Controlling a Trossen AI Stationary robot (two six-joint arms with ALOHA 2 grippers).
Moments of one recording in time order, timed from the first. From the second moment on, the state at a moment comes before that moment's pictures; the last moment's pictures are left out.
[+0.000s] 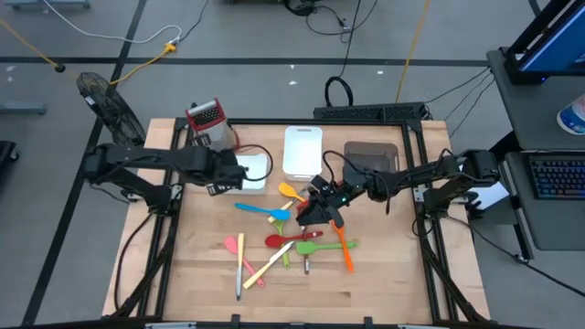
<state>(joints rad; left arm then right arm) 0.03 1.39 1.20 -1.56 -0.63 -0.34 0.01 1.54 0.82 0.69 -0.58 0.77</state>
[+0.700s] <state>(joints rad) 0.12 1.43 1.00 -1.53 -0.57 -0.09 -0.01 1.22 0.58 0.72 -0.48 0.65</state>
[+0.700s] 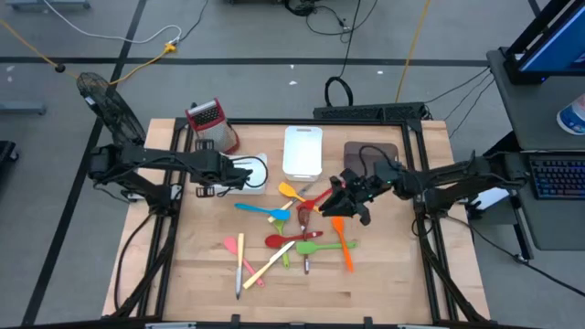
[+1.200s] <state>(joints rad) 0.19 1.56 0.96 -1.46 -0.55 0.02 -0.01 1.04 0.44 0.76 -0.36 0.68</state>
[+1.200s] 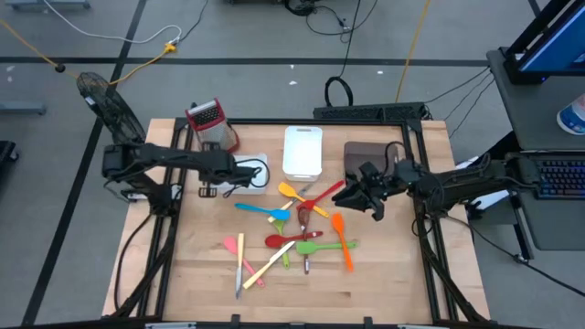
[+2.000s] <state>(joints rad) 0.24 1.68 1.01 -1.47 -0.50 -0.01 -0.01 1.04 0.44 0.76 -0.34 0.68</state>
